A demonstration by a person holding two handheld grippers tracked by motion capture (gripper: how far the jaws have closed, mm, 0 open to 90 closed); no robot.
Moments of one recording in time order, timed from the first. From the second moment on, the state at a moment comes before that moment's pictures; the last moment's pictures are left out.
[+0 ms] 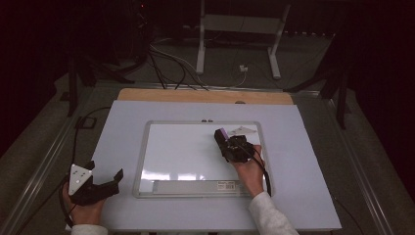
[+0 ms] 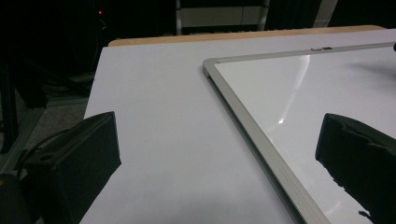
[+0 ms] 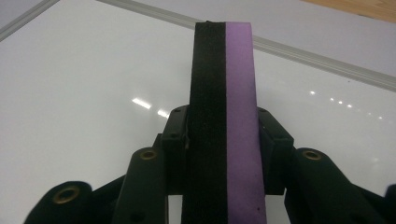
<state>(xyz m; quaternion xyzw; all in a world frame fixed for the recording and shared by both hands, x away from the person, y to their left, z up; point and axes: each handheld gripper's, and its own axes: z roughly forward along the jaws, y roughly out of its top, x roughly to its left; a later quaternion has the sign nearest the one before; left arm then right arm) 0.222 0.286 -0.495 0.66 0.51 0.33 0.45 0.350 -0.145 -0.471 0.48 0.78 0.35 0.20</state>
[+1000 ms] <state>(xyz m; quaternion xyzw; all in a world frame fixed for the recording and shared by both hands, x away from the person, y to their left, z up) 0.221 0.286 -0.494 0.65 0.51 0.33 0.45 0.368 -0.168 -0.468 0.52 0.75 0.34 0.21</state>
